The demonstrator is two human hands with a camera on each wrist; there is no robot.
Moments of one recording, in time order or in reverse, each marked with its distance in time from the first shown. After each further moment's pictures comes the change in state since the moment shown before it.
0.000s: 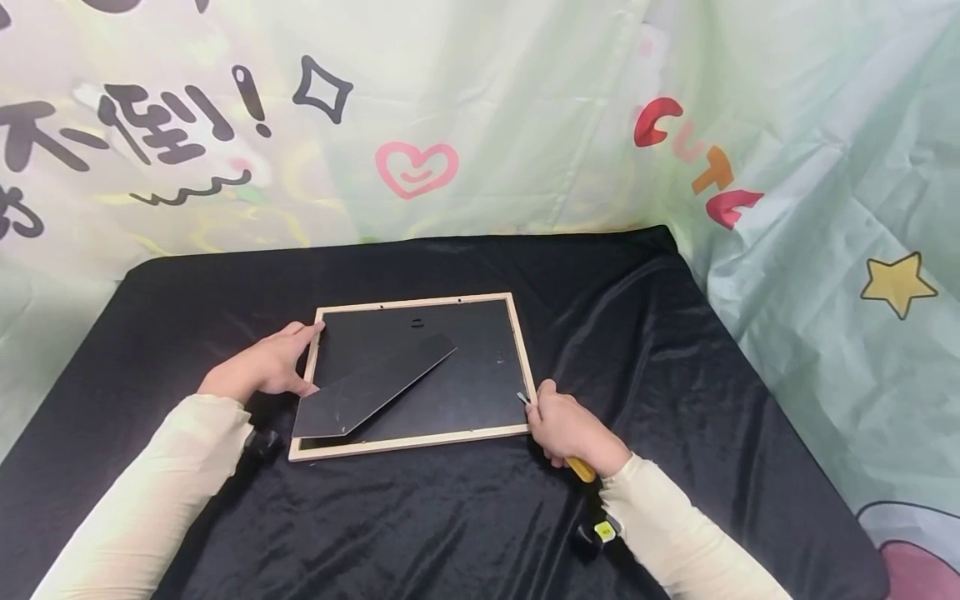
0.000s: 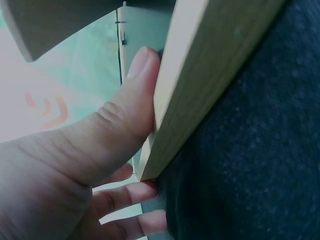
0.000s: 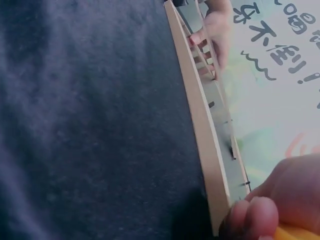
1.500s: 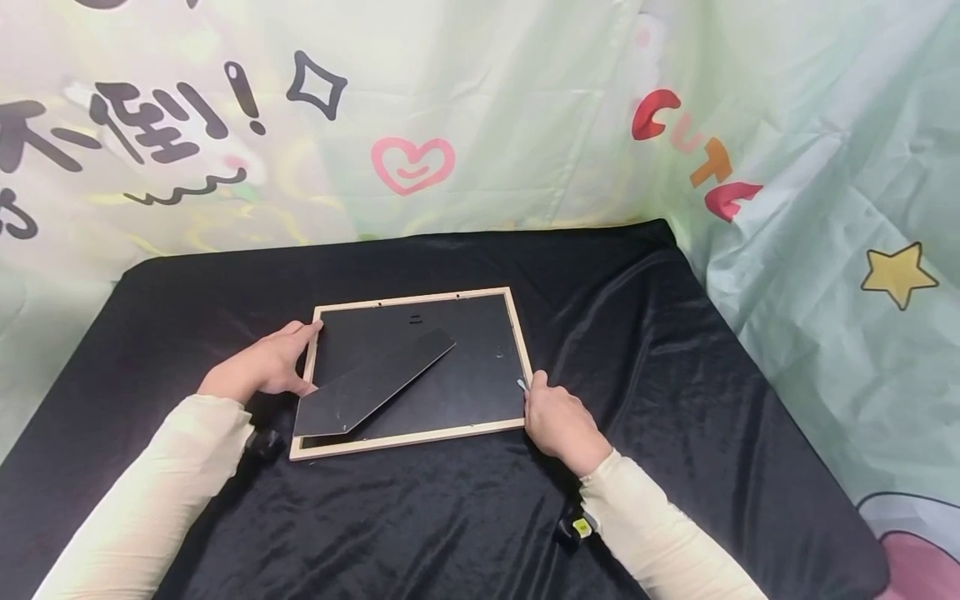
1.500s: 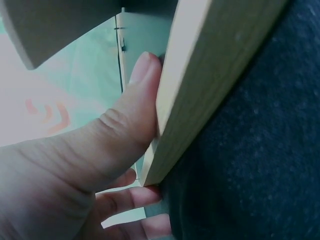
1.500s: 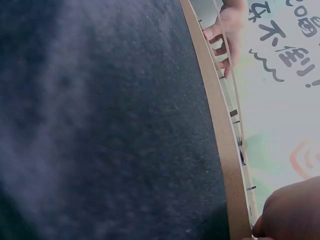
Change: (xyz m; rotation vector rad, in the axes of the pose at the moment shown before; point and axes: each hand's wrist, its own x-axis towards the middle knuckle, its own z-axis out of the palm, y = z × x) left_hand 0.002 0.000 0.001 0.021 -0.005 -0.007; right_hand 0.009 -0.004 0.015 -0.402 0.297 -0.111
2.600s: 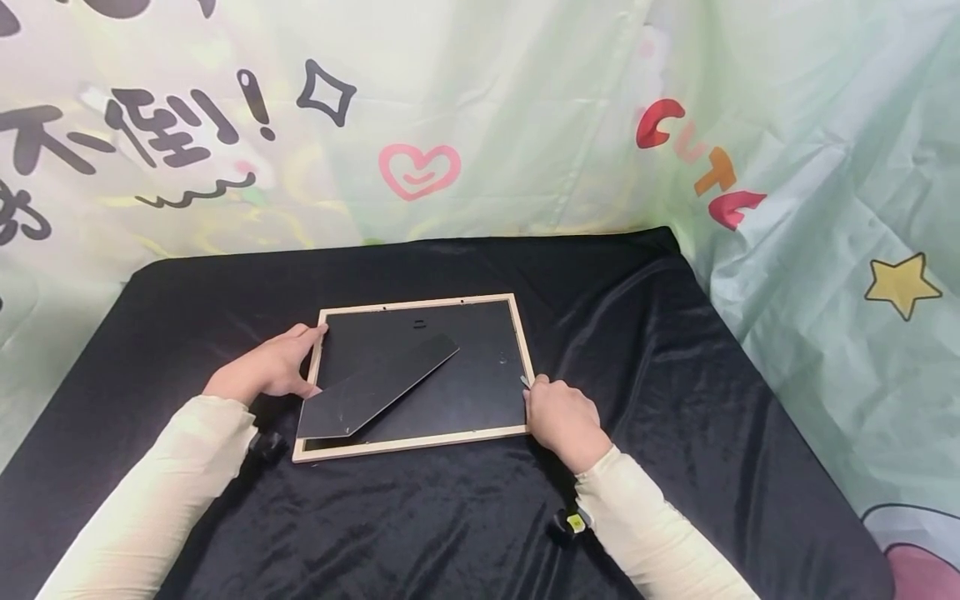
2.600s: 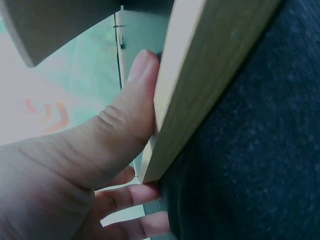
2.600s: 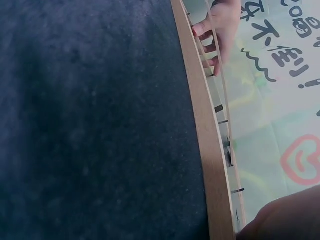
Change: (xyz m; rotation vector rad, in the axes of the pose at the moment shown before) left_hand -0.003 0.000 -0.001 -0.002 -0.001 -0.009; right_hand 0.014 -0.005 -0.009 -0.091 -0.103 0.143
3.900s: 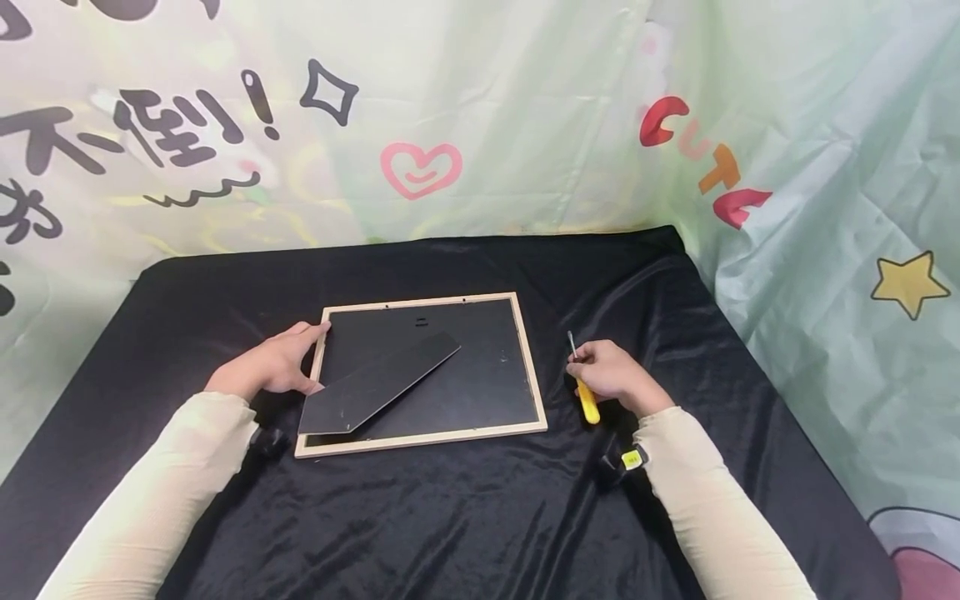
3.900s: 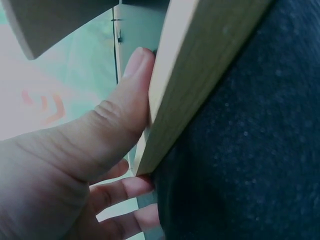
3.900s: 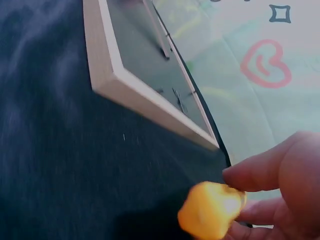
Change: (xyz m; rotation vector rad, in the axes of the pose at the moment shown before) left_hand 0.001 -0.002 0.001 -0.003 0.020 0.012; right_hand 0.037 0.081 -0.028 0.824 -0.307 0.100
